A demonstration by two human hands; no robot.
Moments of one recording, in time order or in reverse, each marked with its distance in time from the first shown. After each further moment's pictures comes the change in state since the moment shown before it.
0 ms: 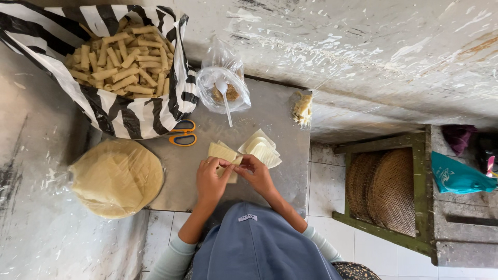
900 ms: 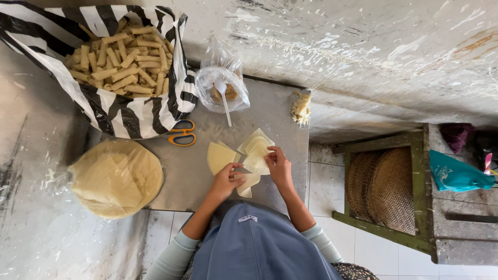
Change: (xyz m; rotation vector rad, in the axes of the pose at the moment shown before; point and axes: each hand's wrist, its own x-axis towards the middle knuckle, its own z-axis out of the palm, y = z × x) left_hand -0.033 -0.088 0.083 -0.742 -0.565 -0.521; right_hand -0.001 -0.001 -0.058 -0.409 0.354 0.045
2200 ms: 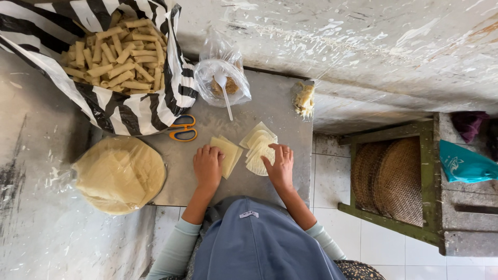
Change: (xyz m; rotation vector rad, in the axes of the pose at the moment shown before) left_hand -0.012 0.071 -0.023 1.197 0.614 0.463; right_hand -0.023 -0.040 -0.002 -0.393 0.178 -0.415
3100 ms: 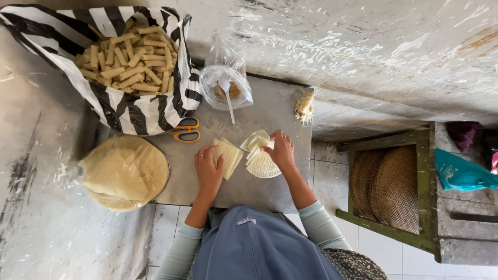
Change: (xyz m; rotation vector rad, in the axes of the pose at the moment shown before) left_hand -0.012 -0.002 0.001 -0.311 0.145 -0.091; right_hand 0.049 0.067 0.044 -0.107 -0.412 0.290
